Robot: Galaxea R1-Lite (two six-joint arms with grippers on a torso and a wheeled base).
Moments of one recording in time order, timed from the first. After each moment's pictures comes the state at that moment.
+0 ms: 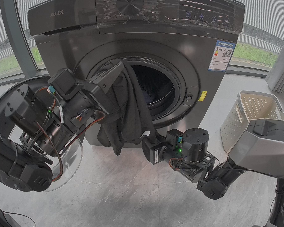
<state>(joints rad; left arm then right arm) -0.58 1.75 -0.68 -1.55 -0.15 -0.19 0.75 2.23 -0.84 -1.27 -0.18 0.10</state>
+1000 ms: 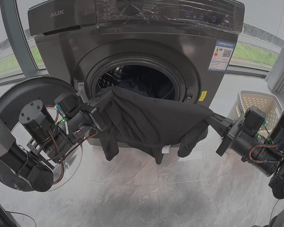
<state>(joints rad) -0.46 1.84 -0.58 -1.55 -0.16 -0.19 0.63 1.60 -0.38 -1.39 0.08 0.06</state>
